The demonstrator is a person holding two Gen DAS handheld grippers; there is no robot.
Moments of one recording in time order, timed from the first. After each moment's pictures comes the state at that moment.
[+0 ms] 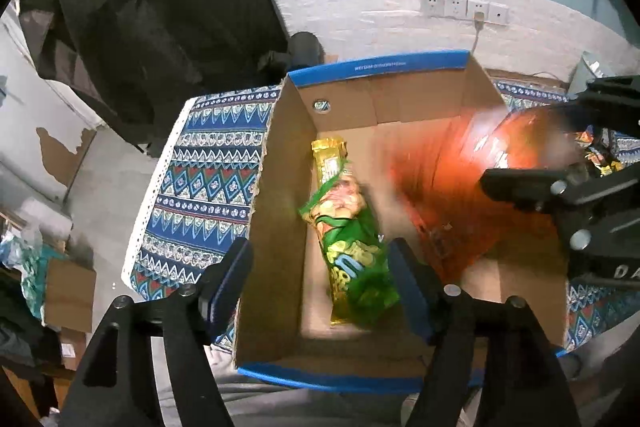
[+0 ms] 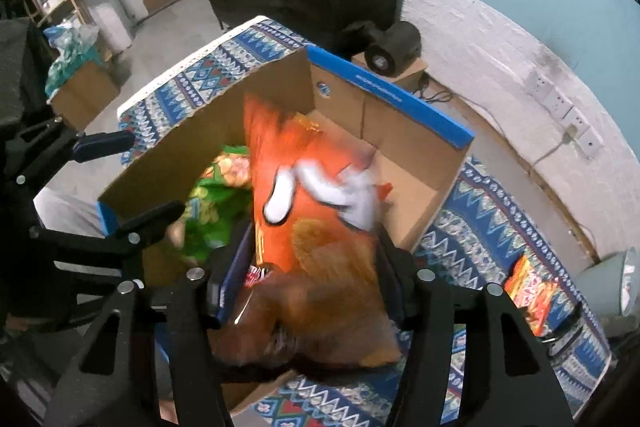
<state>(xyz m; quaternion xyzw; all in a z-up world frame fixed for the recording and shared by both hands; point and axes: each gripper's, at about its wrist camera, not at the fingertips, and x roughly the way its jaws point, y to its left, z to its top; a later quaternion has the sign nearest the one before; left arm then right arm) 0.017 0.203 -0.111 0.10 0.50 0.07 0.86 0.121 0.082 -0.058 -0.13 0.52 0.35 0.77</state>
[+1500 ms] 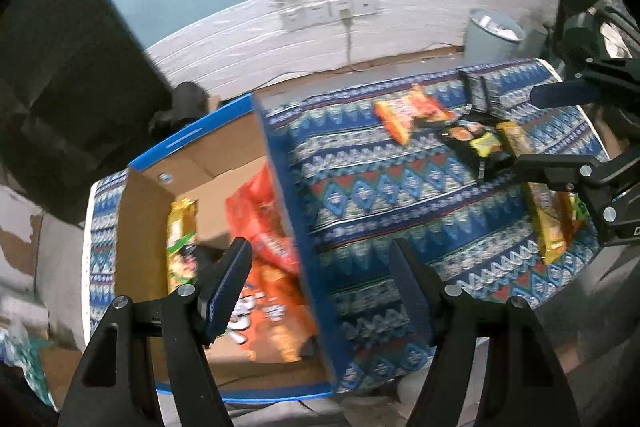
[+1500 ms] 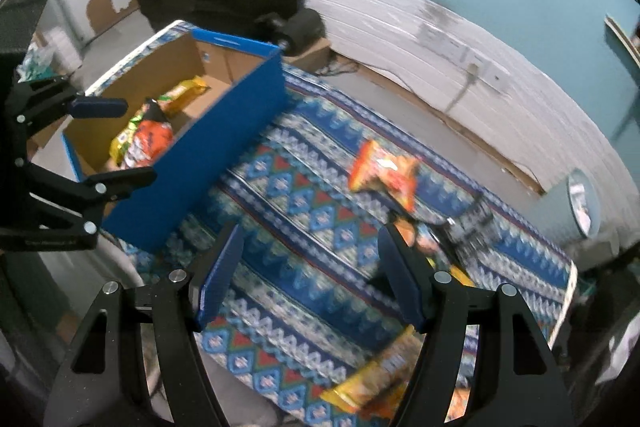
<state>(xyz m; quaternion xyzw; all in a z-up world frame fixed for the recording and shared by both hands) 0.012 0.029 -0.096 0.17 0.49 -0.10 0.85 0.078 -0.126 -0.033 -0.12 0.52 0.25 0.81</state>
